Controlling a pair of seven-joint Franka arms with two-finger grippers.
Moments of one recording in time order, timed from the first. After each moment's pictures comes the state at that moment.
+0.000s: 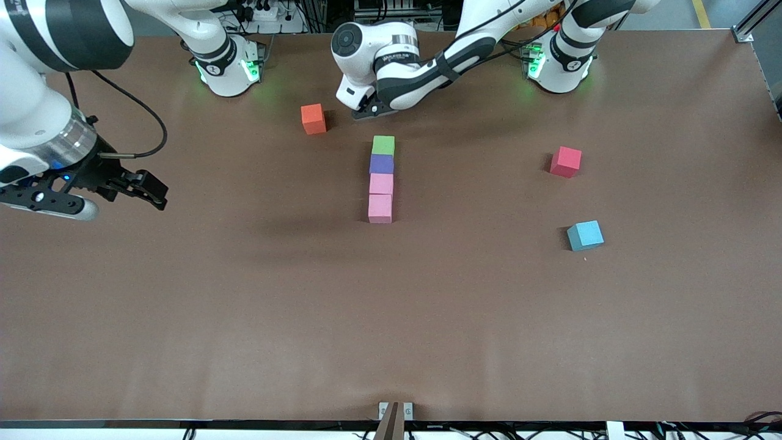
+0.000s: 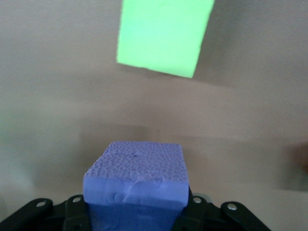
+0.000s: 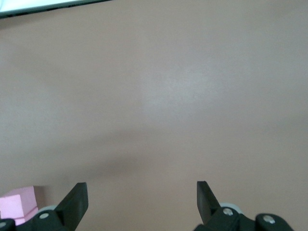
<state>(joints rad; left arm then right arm) -0.43 0.74 -0.90 -1.83 0.39 2.08 -1.58 0.06 0.08 0.09 -1.58 -0.06 1.73 0.33</state>
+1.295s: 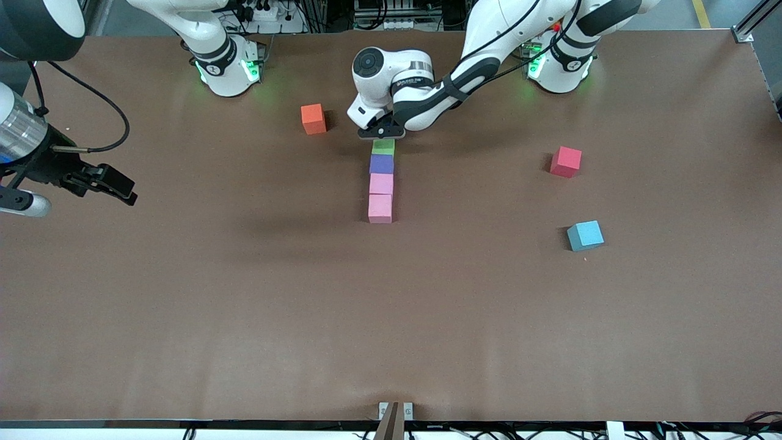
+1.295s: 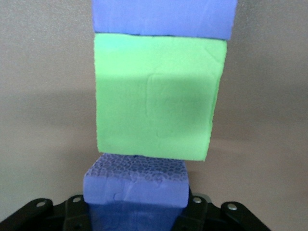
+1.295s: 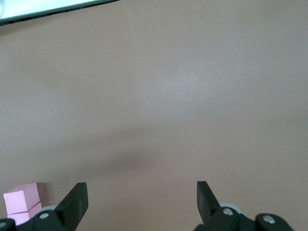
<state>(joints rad) -0.43 0.75 -0.80 -1.92 0.52 2.27 -1.49 -0.01 0.08 0.09 -1.54 -0.01 1.69 0.26</state>
